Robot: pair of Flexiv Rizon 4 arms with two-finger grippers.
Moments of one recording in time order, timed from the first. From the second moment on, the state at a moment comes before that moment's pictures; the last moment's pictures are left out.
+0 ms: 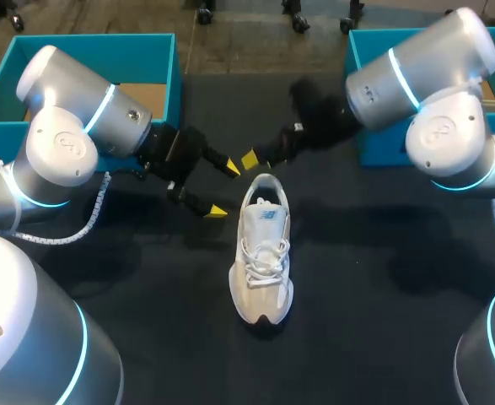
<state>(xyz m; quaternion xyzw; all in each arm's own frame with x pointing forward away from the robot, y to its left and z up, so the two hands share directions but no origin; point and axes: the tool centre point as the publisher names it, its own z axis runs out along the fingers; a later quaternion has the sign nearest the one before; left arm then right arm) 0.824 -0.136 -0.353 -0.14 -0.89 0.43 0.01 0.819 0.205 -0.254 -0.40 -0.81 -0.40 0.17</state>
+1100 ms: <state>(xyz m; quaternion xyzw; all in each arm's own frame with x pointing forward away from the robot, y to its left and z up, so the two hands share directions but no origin) 0.829 -0.120 -0.324 -0.17 -0.90 0.41 0.01 0.781 0.150 -0.259 -0.51 -0.72 -0.45 0.11</state>
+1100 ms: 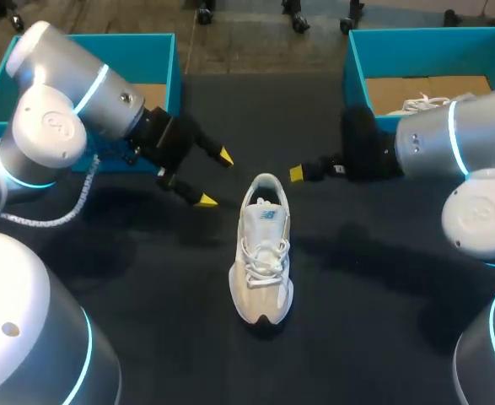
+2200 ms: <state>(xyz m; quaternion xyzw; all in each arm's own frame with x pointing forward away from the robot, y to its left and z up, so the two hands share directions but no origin) 0.871 -0.065 -0.263 -0.19 -0.90 0.38 -0.06 0.774 0.194 -0.258 -0.60 -0.73 -0.33 0.02</state>
